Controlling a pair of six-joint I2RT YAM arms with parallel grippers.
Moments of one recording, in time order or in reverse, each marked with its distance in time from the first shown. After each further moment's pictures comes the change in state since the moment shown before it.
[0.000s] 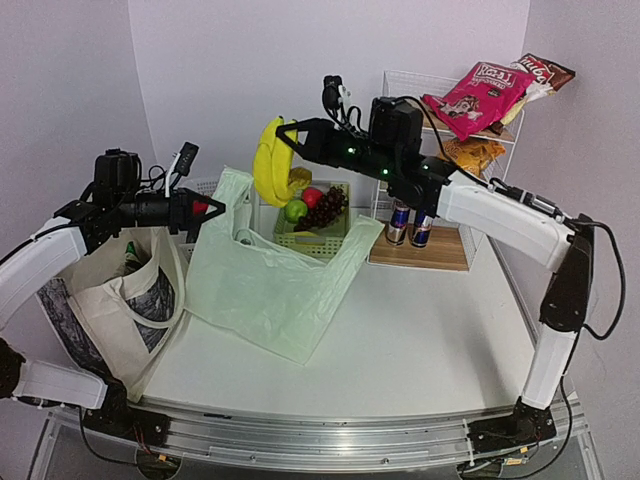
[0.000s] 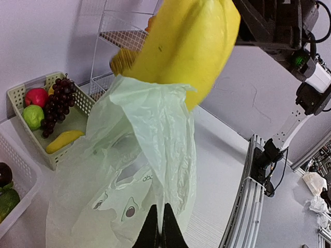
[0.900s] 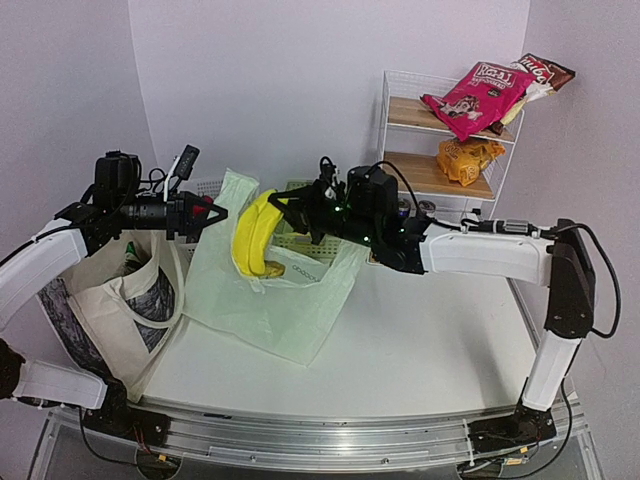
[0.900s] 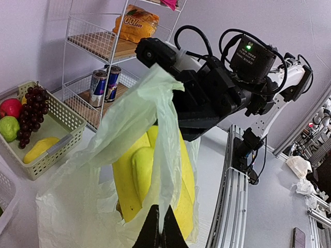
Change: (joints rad) left arm 0.000 -0.005 -0.017 0.021 0.140 0.039; right arm 0.109 -0.050 -0.425 0.238 0.132 0.760
